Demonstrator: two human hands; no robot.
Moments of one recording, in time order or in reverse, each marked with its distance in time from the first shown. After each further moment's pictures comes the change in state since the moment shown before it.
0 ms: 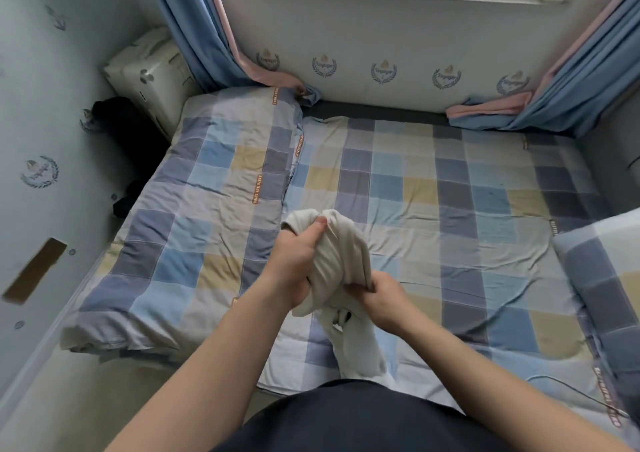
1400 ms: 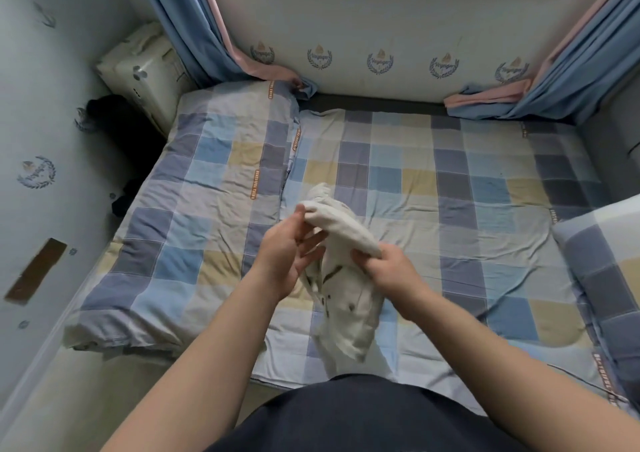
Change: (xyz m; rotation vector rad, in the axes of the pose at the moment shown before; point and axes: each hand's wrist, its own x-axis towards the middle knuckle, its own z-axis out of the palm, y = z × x) left_hand 0.006 0.001 -0.010 -0.060 -0.033 -0.129; right_hand 0.004 -0.025 -0.018 0.314 0.112 0.034
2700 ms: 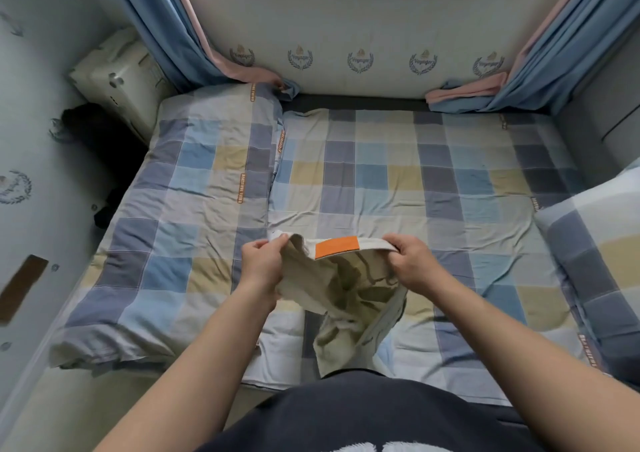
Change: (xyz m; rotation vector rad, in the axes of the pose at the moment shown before) left_hand 0.013 -0.021 -0.014 0.200 0.346 -0.034; right_hand 0.024 0.038 -0.062 -0.399 0.021 -0.141
